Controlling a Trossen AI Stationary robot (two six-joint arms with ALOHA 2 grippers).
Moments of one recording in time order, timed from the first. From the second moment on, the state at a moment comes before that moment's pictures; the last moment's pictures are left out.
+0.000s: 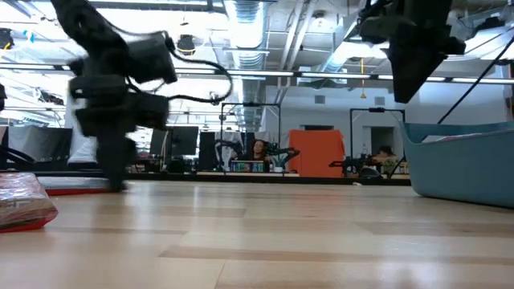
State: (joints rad) left arm 0.13 1.38 0.58 -0.40 0.31 -0.31; right arm 0.24 1.49 1.22 -1.26 0.40 1.20
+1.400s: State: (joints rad) left arm -0.16 1.28 0.50 -0.33 -0.27 -0.68; right arm 0.26 1.49 1.21 -1.22 0.50 1.17
